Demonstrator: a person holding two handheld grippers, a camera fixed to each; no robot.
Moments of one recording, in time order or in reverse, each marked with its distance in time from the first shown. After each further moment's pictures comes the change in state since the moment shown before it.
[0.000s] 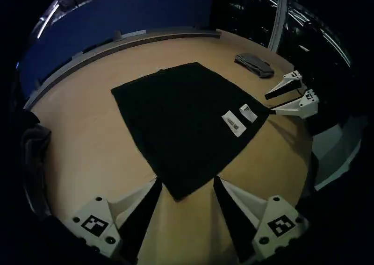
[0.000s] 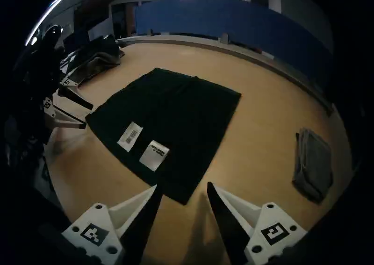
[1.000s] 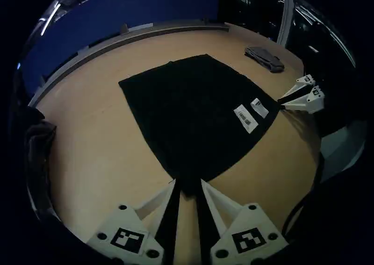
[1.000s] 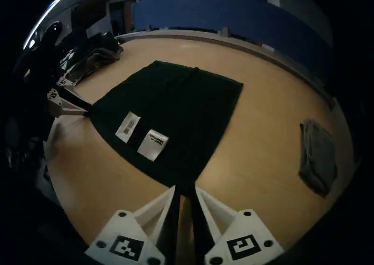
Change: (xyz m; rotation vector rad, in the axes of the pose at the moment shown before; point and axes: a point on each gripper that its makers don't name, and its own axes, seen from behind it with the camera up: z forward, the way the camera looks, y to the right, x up) left arm -0.009 -0.013 0.004 0.063 -0.050 -0.012; right arm -0.016 -0.004 0.004 0.008 -0.031 0.027
